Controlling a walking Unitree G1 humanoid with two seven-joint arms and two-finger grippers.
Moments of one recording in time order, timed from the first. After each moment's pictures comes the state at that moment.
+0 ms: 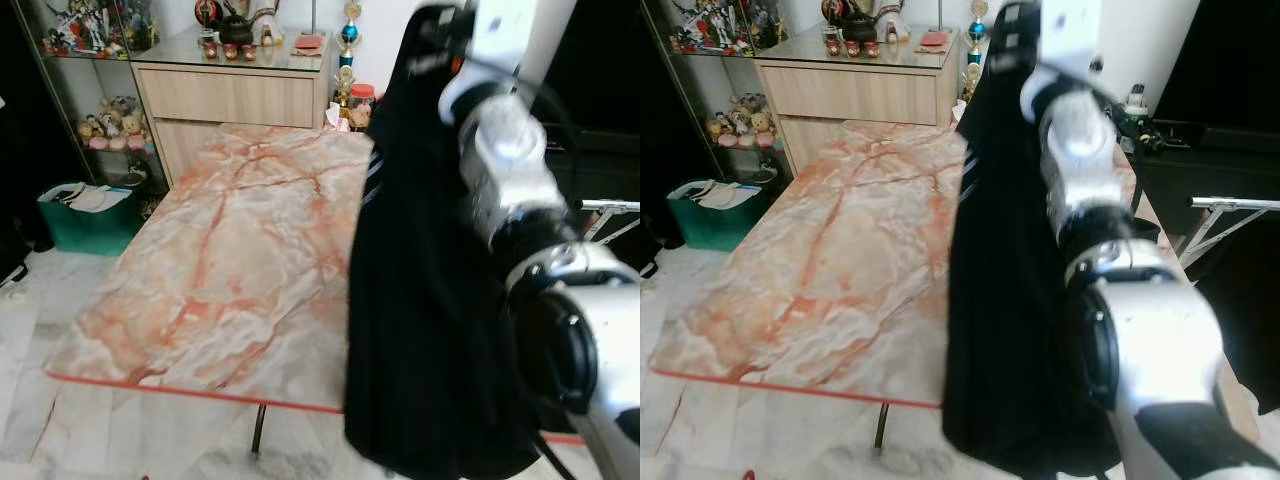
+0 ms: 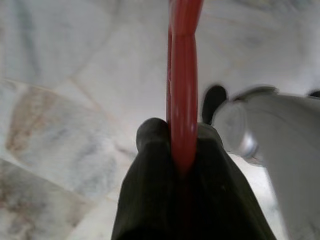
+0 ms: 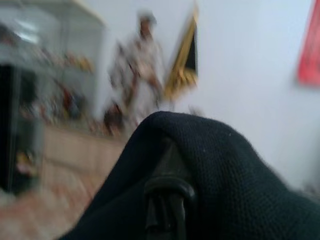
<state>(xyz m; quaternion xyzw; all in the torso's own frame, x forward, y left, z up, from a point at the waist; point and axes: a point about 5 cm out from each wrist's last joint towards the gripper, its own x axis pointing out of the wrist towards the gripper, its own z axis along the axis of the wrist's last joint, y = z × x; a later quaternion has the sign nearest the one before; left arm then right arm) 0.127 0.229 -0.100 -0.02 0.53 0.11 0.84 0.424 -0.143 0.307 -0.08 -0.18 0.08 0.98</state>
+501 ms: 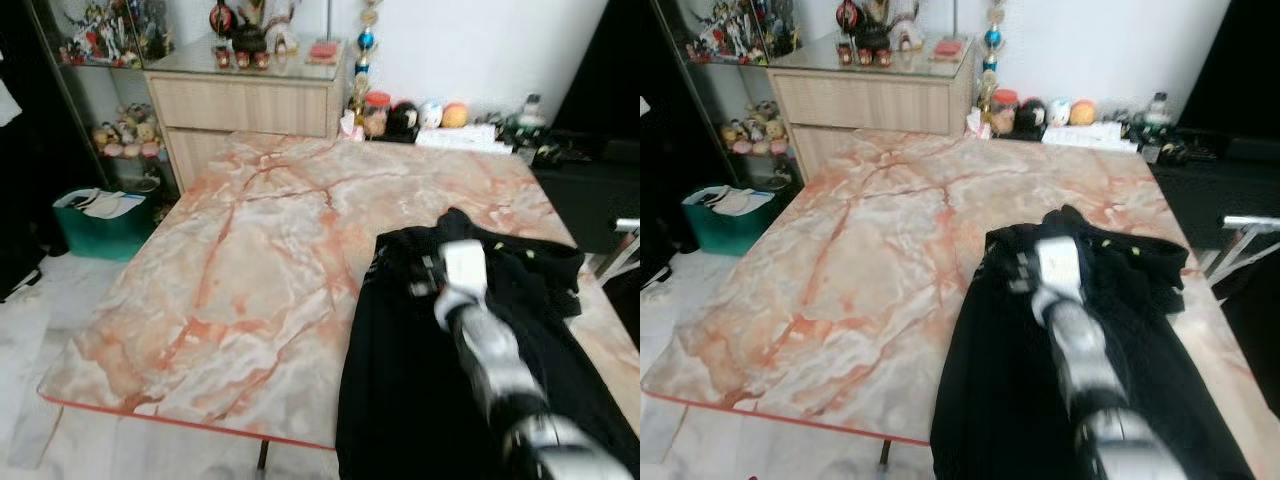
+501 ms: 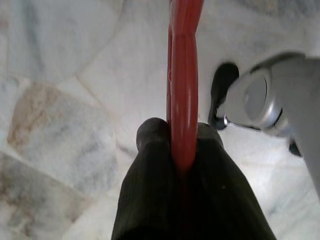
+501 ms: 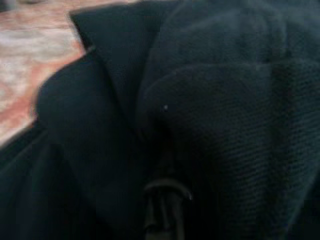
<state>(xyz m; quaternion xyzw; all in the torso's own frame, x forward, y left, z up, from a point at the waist) 0.116 0.241 -0.100 0.00 0.54 0.11 0.83 0.344 -0.186 0.088 -0.04 0.08 0.05 1.00</state>
